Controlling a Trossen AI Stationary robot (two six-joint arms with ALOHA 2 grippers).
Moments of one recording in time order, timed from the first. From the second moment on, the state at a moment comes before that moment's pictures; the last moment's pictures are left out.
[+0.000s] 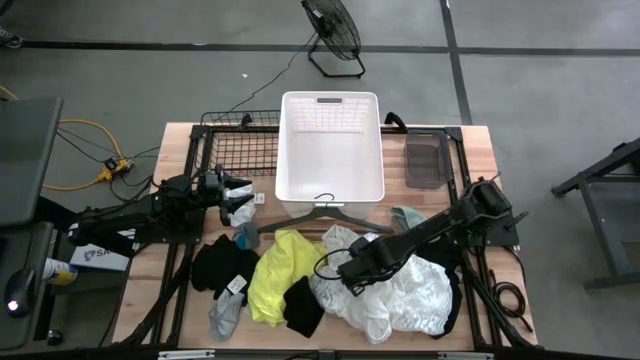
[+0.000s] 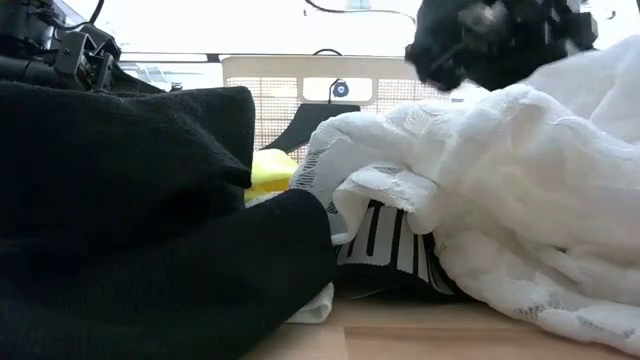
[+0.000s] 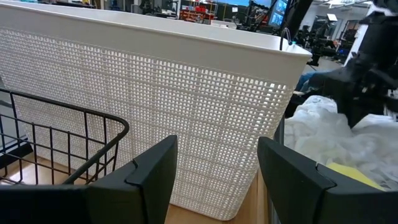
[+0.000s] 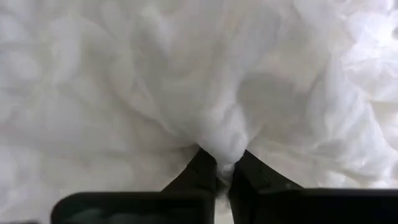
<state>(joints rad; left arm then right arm) 0.23 0.01 0.05 -0.05 -0.04 -0.14 0.43 1.89 1.38 -1.05 -0.02 1.36</state>
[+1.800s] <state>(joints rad) 0.23 0.01 0.05 -0.05 -0.04 -0.14 0.24 1.58 2.24 -0.14 0.78 -0.45</state>
